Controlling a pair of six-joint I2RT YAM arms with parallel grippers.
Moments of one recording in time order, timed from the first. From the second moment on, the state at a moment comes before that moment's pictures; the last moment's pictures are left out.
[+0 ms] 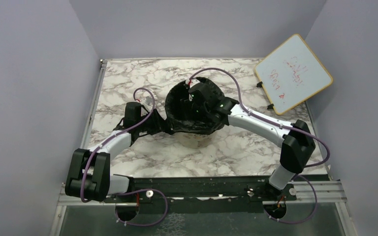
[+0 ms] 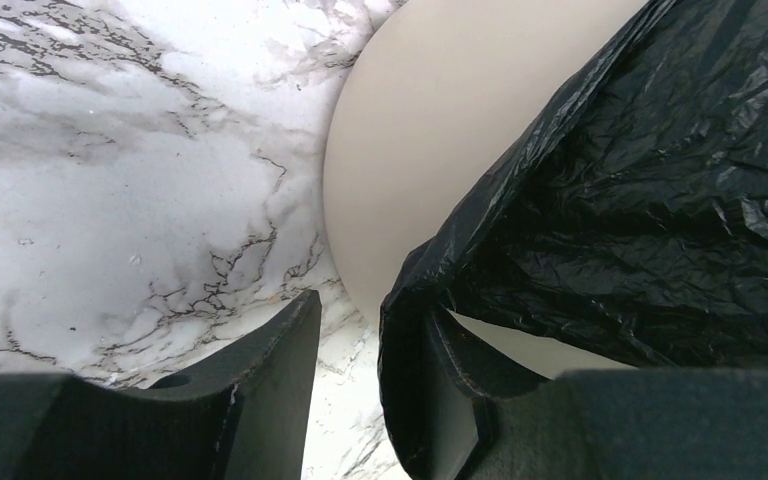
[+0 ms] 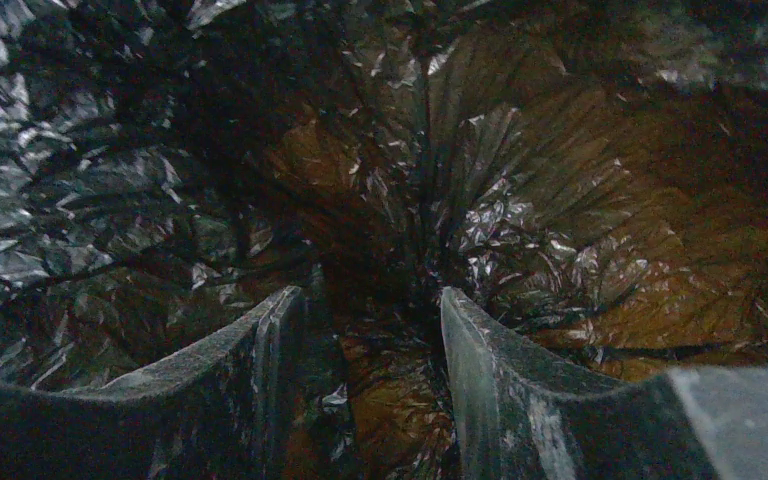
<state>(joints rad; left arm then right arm) -0.18 1.31 0.54 0.06 0.56 -0.63 0.88 1.71 1.42 -0.48 0.10 0.33</state>
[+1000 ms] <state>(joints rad) -0.18 1.28 0.54 0.06 0.56 -0.62 0.88 1.68 1.53 -0.41 0.20 0.35</state>
